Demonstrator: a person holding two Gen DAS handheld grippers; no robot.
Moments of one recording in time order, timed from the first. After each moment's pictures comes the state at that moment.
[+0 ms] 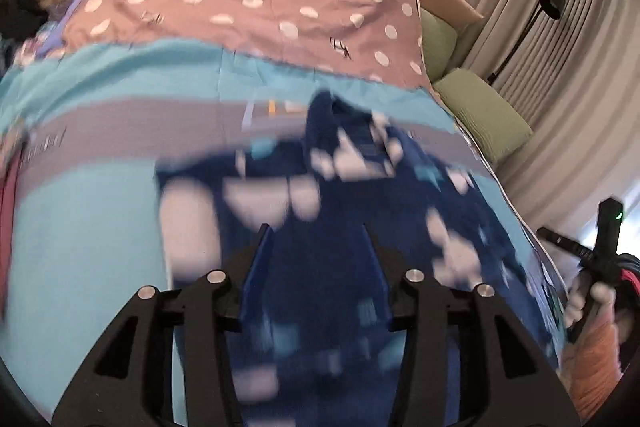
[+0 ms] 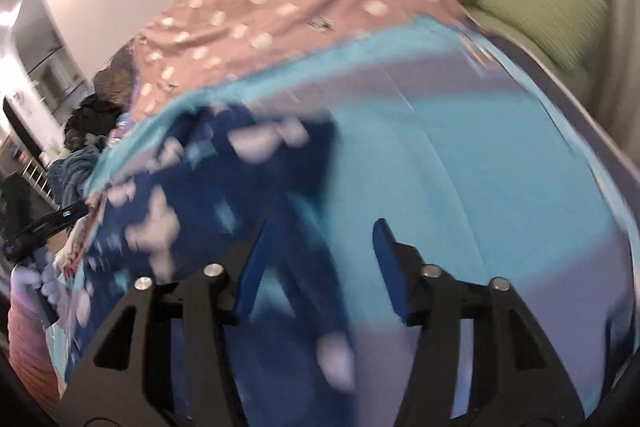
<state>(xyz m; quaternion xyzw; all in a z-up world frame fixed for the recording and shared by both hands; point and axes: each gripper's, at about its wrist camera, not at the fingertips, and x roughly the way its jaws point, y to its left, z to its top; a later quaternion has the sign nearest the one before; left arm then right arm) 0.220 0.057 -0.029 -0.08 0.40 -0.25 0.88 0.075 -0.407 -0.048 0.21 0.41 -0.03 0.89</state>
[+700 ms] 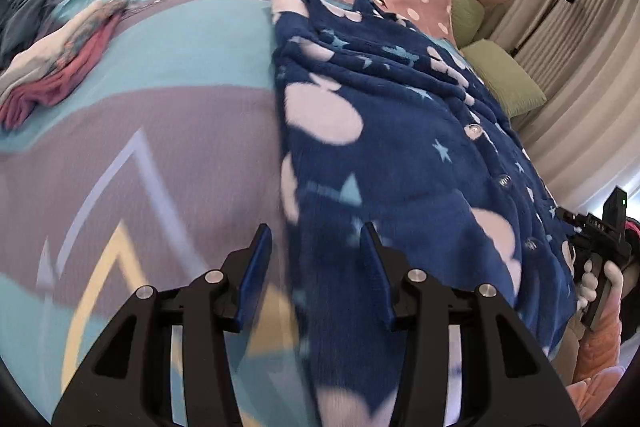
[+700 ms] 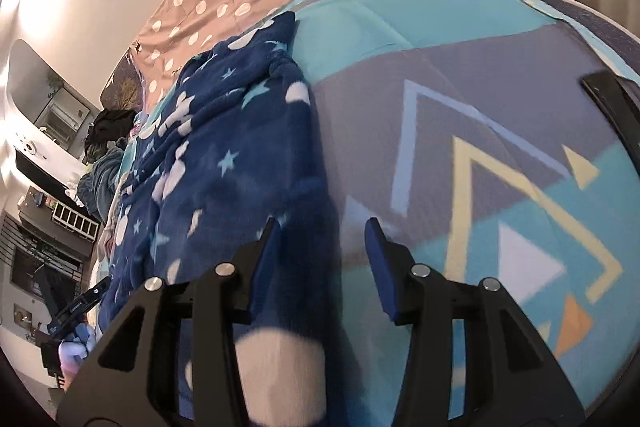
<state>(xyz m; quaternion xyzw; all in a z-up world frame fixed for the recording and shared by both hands) 0.003 0.135 -0.088 -0.10 0.45 -0.18 0.87 -0.093 -0.386 -0.064 0.28 0.41 -0.01 0.87</state>
